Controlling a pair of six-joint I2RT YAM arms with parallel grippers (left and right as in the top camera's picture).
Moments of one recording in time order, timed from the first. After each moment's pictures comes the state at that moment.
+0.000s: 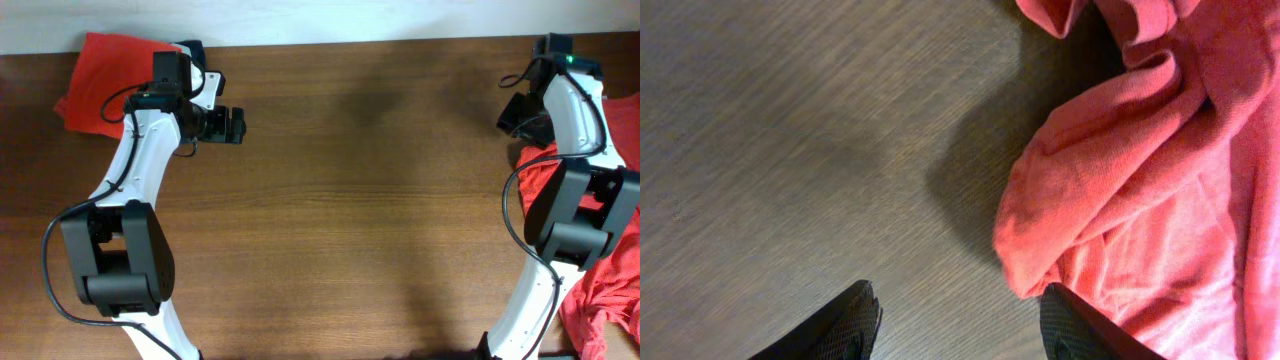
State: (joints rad) left arm -0.01 2.02 1.63 -0.74 0.21 0.10; right arm -0.26 2.24 1.95 -1.12 0.17 0.41
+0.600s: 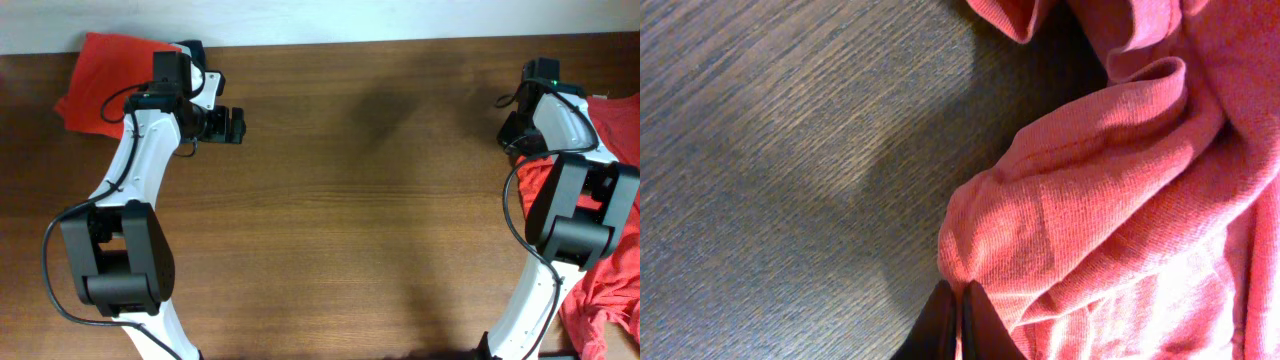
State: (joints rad) left arm -0.01 2.02 1.63 -0.74 0.20 0.10; right arm -0.27 2.24 1.76 -0.90 0.29 0.37
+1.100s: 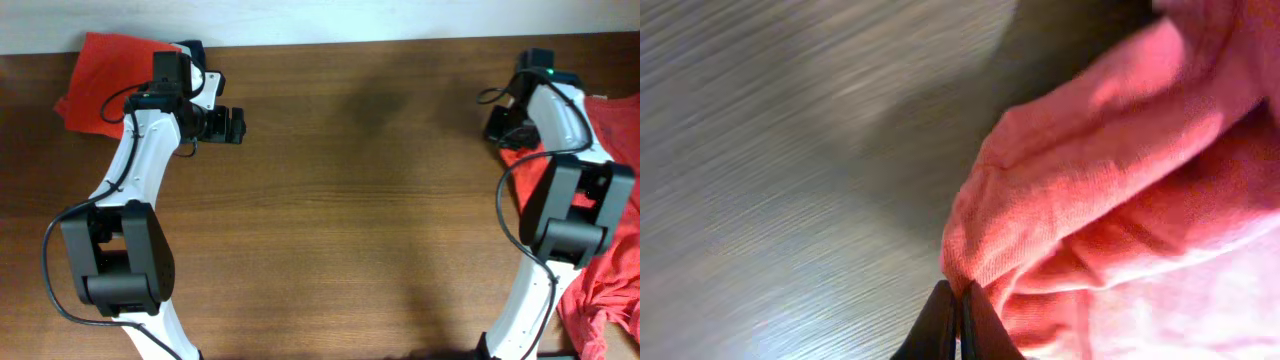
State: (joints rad) left arm -0.01 2.02 1.63 -0.74 0.20 0.10; right arm -0.20 2.24 1.85 -1.03 0.08 0.22
